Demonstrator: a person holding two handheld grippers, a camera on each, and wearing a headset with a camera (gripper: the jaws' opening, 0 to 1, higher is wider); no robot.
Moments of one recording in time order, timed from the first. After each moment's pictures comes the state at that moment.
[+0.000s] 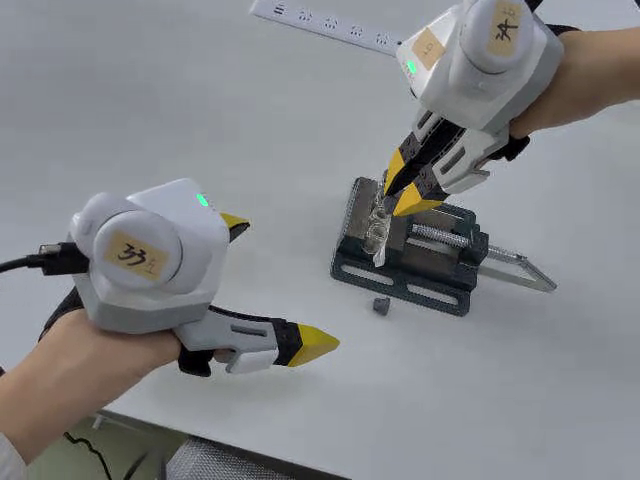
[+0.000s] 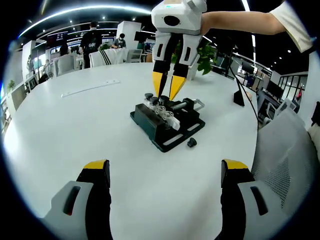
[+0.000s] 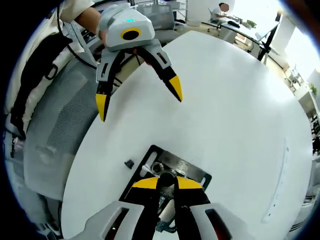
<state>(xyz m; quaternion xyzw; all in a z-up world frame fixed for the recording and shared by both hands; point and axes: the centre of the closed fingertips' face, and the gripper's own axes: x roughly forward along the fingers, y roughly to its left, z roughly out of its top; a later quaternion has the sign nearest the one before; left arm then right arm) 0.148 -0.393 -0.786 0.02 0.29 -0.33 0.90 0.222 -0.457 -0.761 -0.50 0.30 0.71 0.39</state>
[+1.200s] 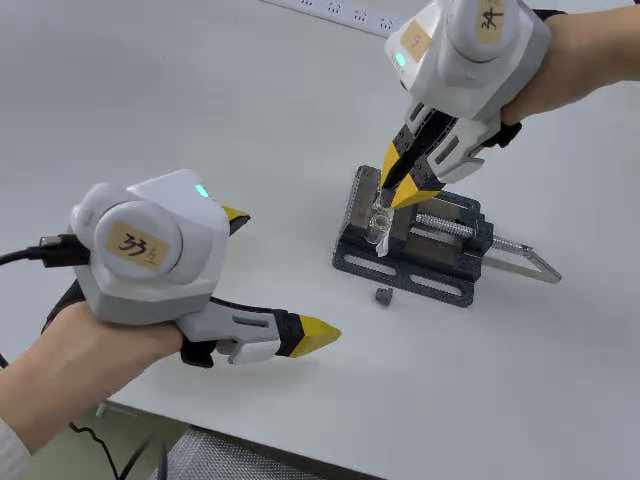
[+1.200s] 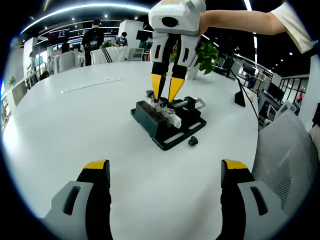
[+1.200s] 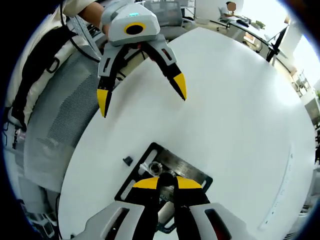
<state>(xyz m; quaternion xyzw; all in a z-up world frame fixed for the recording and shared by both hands) 0.148 -0.395 -0.792 0.01 0.29 -0.33 0.90 0.222 -0.456 -0.771 -0.52 0.30 0.72 0.35</state>
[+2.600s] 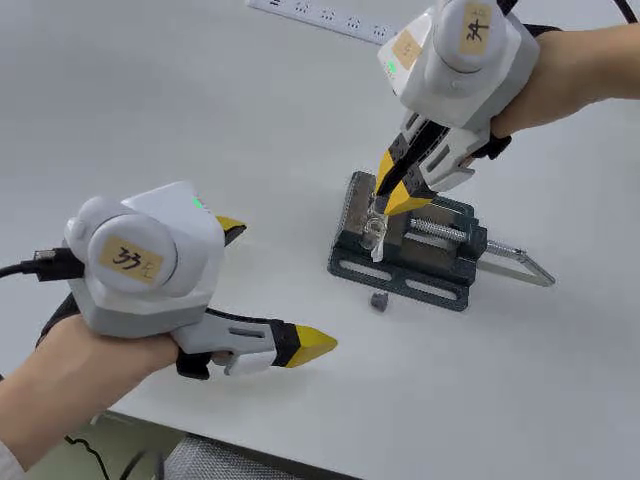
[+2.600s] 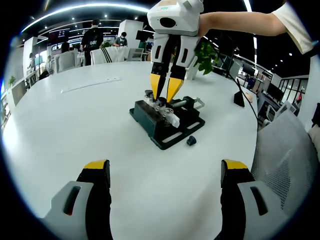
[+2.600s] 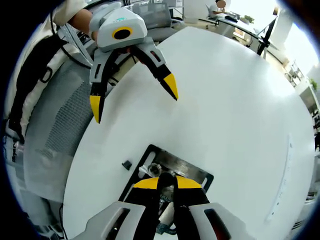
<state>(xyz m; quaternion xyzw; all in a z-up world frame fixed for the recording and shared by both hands) 0.145 -0.395 -0.792 0.00 0.29 -0.33 0.90 0.219 -0.456 -0.771 -0.50 0.32 0.71 0.39</state>
